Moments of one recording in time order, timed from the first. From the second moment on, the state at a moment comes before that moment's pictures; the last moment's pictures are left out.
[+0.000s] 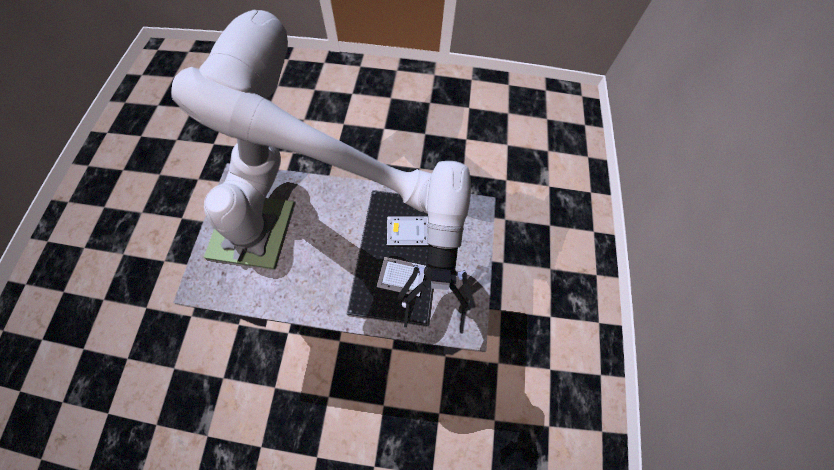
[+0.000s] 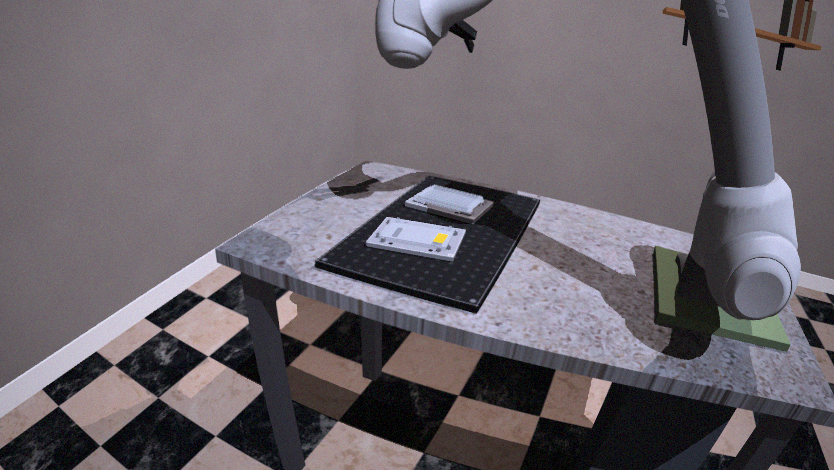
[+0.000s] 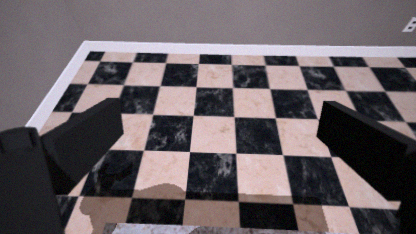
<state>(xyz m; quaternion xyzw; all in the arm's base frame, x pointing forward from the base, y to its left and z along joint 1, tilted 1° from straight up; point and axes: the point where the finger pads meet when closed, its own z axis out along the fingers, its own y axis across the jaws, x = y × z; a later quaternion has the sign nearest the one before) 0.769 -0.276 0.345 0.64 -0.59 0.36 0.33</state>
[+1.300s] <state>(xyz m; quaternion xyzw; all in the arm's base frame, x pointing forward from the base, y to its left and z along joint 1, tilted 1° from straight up) 0.723 -0.131 0.210 0.87 -0.38 0.16 0.27</state>
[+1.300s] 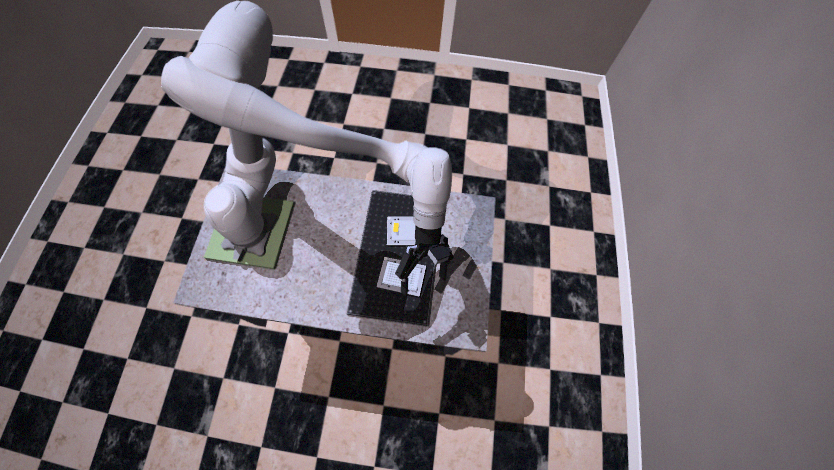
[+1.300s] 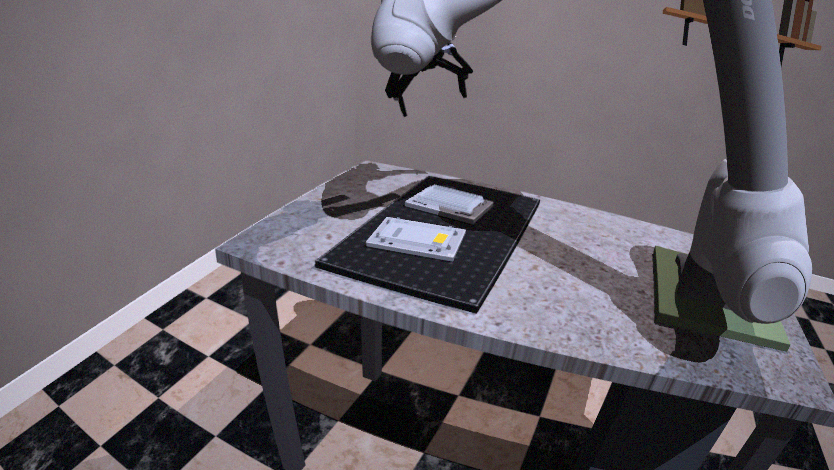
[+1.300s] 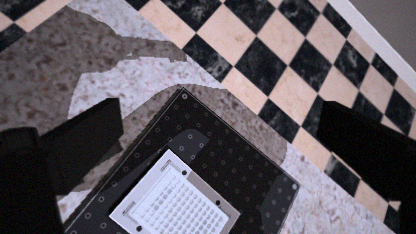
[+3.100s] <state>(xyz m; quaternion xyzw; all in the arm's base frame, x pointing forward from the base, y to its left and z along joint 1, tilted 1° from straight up) 0.620 0.129 0.086 1.00 0.10 0.00 0.00</state>
